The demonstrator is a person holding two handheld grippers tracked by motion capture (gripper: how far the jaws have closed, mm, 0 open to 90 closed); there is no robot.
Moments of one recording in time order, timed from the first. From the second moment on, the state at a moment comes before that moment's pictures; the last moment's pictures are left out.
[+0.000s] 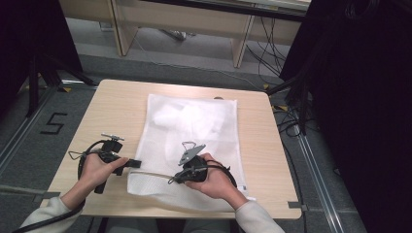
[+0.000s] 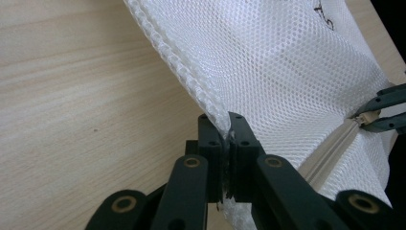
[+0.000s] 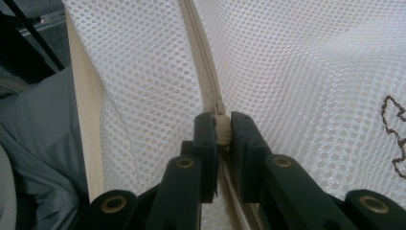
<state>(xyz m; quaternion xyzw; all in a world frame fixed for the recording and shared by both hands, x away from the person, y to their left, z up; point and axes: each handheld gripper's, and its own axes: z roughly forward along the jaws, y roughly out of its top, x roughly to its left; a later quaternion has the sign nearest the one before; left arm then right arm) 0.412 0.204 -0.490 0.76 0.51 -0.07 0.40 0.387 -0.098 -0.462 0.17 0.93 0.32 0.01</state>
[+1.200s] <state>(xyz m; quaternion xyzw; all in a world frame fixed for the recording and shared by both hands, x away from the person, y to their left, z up) 0.413 0.205 -0.492 0.76 0.52 -0.06 0.39 0.385 -0.119 -0.460 0.18 0.93 0.32 0.01</state>
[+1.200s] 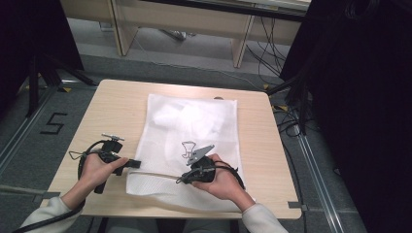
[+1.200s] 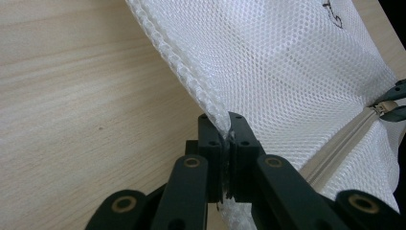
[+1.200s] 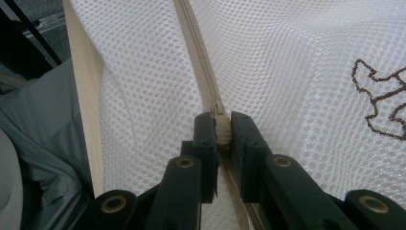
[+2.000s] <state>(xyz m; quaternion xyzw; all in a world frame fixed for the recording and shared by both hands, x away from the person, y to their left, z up) 0.413 0.204 -0.492 0.76 0.52 -0.06 0.39 0.383 -0.130 -0.461 0.19 0.93 0.32 0.01</state>
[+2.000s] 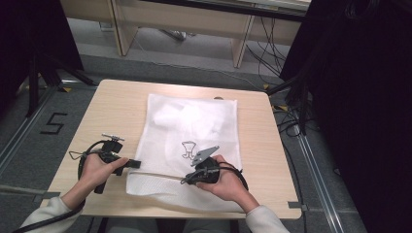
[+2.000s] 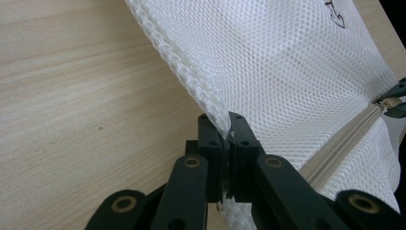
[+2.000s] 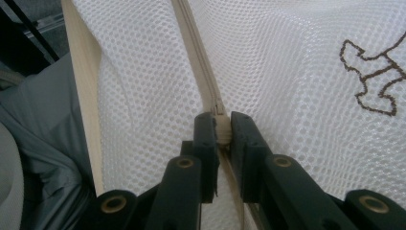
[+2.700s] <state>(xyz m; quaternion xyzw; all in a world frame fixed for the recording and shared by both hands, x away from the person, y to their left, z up) 0.413 0.204 -0.492 0.76 0.52 -0.06 0.39 0.382 -0.134 -0.460 0.19 0.93 0.32 0.02</state>
